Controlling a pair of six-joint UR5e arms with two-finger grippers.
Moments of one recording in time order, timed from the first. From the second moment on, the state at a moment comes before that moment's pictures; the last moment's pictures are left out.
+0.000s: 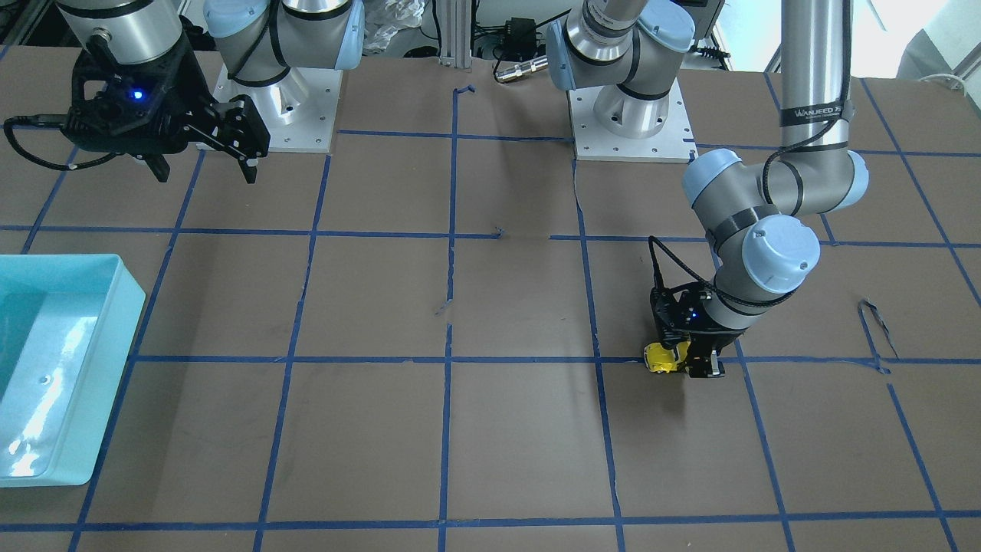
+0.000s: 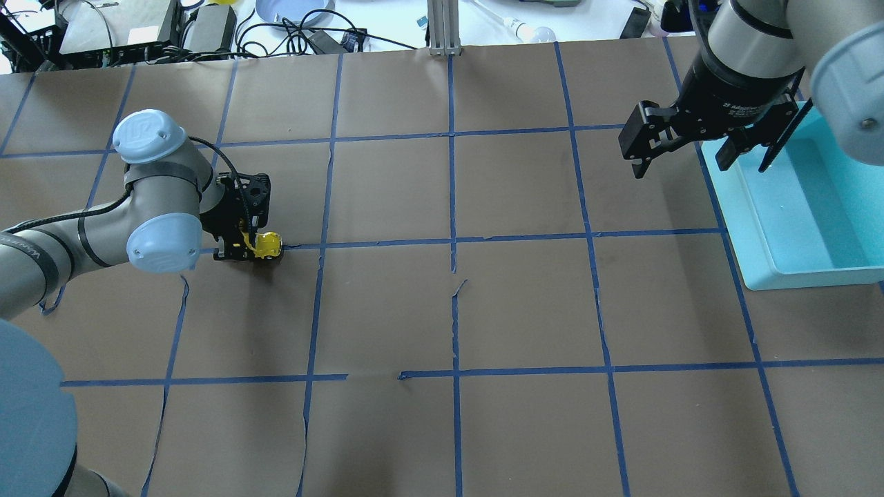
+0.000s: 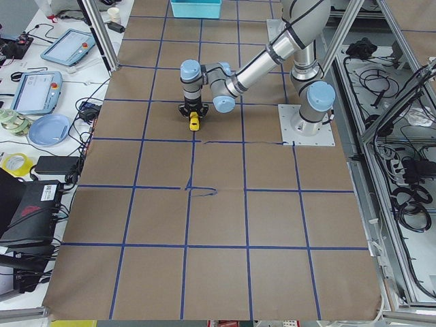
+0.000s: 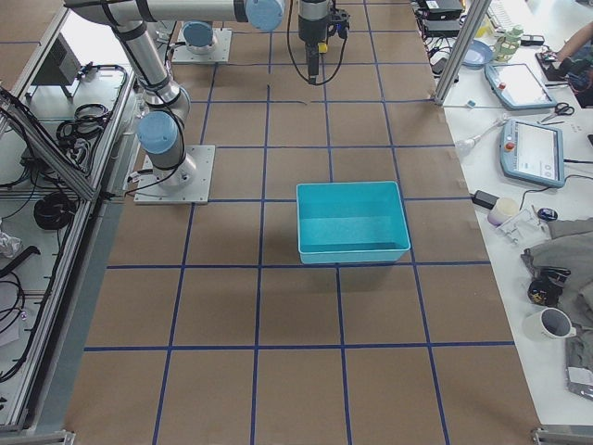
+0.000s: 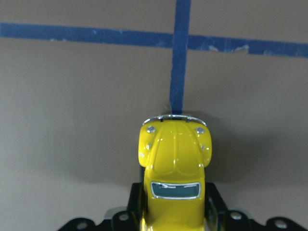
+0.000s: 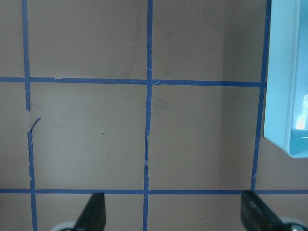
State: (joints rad) left arm -1.33 -1.95 -1.97 -0.79 1.58 1.76; right arm 1.55 -1.64 1.62 -1.58 -1.60 -0.06
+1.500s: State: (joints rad) left arm -1.17 -1.95 -1.96 -0.76 1.58 1.89; right arm 1.55 -1.64 1.62 -1.58 -1.61 -0.06
